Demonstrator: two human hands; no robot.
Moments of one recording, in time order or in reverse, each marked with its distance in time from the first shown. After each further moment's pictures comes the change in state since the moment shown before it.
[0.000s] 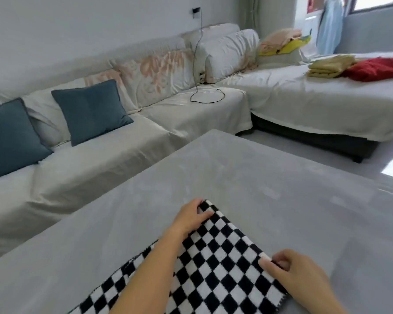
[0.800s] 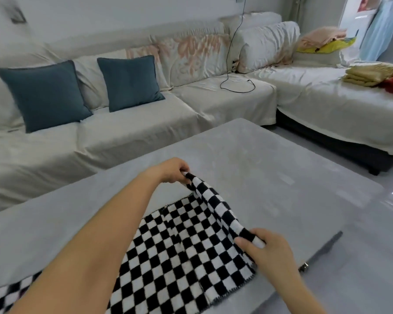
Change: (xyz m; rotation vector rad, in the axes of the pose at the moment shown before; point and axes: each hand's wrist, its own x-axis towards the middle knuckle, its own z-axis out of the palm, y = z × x) left_hand -0.122 -0.008 -0.151 0.150 -0.071 -0.030; right_hand -0.108 -0.071 0.026 0.192 -0.067 -0.287
